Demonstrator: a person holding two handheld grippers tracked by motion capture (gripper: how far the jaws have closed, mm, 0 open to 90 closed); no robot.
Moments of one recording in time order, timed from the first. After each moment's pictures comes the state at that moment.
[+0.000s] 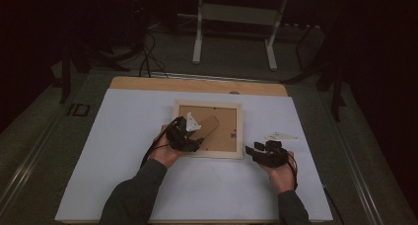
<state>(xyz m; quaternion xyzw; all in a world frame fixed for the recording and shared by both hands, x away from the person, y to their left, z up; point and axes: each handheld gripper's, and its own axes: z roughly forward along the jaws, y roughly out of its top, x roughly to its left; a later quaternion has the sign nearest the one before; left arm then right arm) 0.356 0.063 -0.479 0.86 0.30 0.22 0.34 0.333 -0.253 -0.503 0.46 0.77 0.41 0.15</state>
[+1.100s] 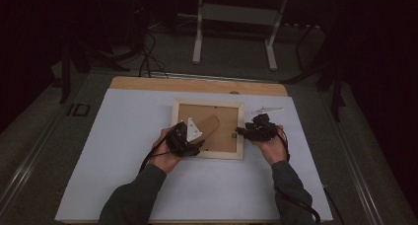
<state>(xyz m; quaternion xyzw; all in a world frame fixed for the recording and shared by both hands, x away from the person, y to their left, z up) 0.334 0.059 -0.477 0.85 0.27 0.28 0.35 0.402 -0.219 -0.470 0.43 0.81 0.37 0.13</state>
